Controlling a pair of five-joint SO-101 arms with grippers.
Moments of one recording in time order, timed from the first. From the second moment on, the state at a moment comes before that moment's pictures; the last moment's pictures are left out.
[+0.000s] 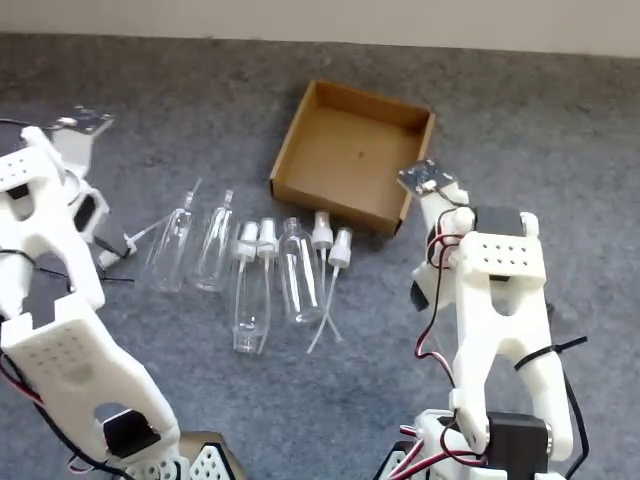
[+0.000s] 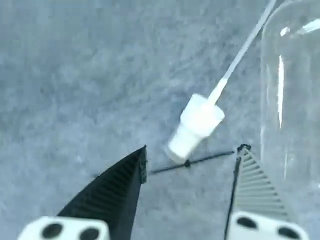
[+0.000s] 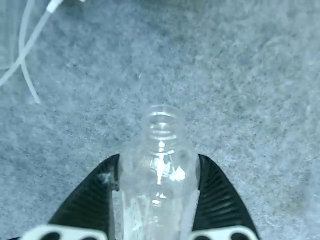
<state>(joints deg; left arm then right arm) -31.7 26.7 -17.6 85.0 -41.8 -0.4 -19.4 30.0 78.6 34.9</state>
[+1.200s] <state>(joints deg) -39.7 25.9 -12.3 85.5 2.3 -0.4 -19.4 30.0 78.6 34.9</state>
